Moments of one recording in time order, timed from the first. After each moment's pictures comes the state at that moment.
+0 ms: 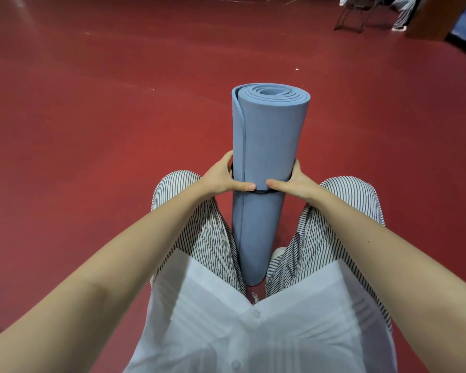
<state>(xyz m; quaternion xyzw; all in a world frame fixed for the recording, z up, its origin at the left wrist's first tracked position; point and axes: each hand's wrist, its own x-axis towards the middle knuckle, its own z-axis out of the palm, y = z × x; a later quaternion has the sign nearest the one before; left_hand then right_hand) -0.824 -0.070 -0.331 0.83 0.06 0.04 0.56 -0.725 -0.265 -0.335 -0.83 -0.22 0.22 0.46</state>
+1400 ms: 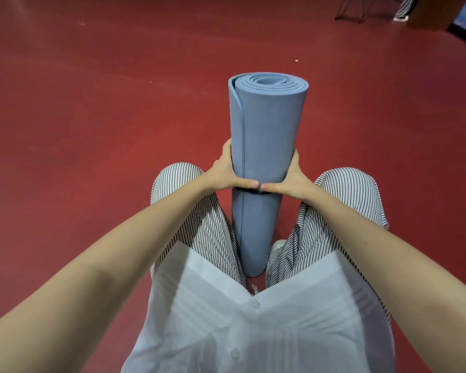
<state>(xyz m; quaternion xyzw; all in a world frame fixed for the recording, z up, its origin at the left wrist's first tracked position) -0.824 -0.074 -0.340 0.85 0.07 0.04 0.52 -0.744 -0.264 -0.341 -0.82 -0.27 0.16 0.48</state>
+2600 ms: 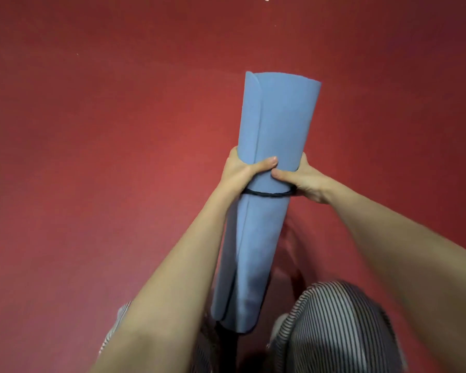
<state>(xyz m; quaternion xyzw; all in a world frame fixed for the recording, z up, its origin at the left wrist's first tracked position) -0.554 -0.085 -0.364 0.66 0.16 0.04 0.74 -0.496 -0.237 -0.371 -0.73 -0.03 0.29 0.62</state>
